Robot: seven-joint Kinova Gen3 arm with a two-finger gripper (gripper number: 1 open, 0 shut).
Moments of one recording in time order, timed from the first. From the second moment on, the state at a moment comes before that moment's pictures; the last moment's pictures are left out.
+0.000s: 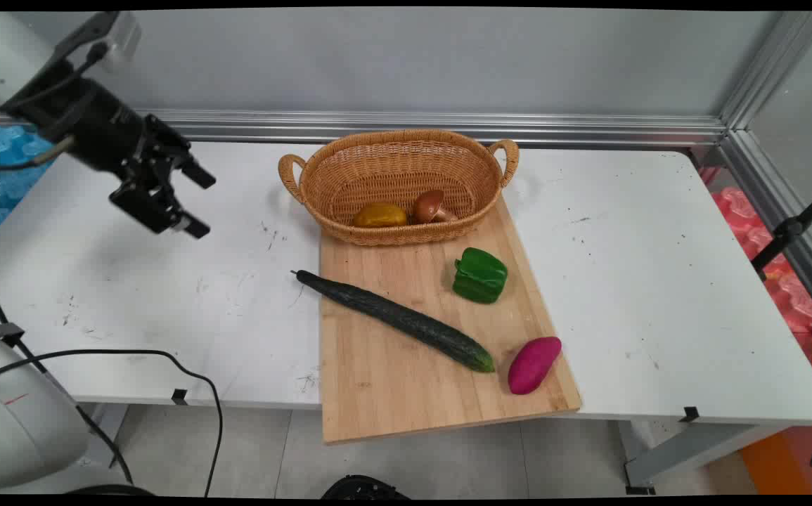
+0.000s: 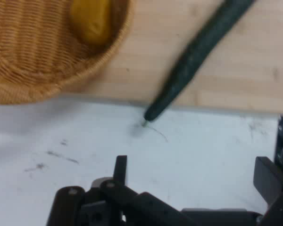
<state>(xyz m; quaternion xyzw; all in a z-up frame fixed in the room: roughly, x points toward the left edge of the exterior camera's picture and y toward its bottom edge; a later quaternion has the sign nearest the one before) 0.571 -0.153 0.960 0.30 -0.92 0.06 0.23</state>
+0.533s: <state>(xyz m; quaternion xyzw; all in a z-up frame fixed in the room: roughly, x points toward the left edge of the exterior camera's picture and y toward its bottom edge) 0.551 -0.243 0.964 0.34 -0.90 0.10 0.25</state>
